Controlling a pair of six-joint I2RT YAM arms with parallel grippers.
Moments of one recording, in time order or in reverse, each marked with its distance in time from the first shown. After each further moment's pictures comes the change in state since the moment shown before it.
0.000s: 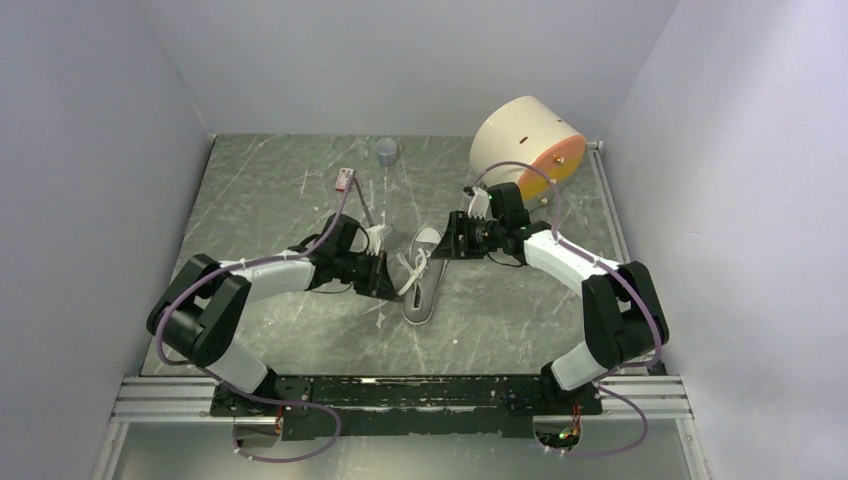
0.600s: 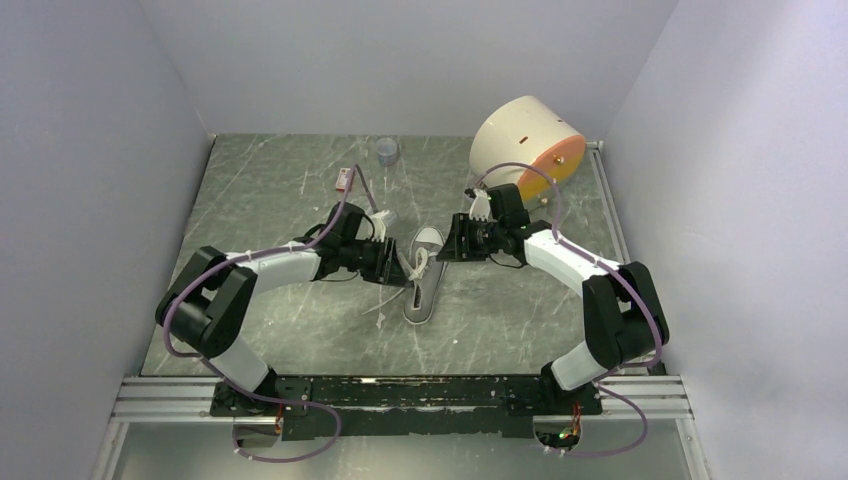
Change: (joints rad) left arm 0.000 0.034 0.065 0.046 -0.032 -0.022; right arm 0.000 -0.001 0.006 -0.047 0.045 -0.017
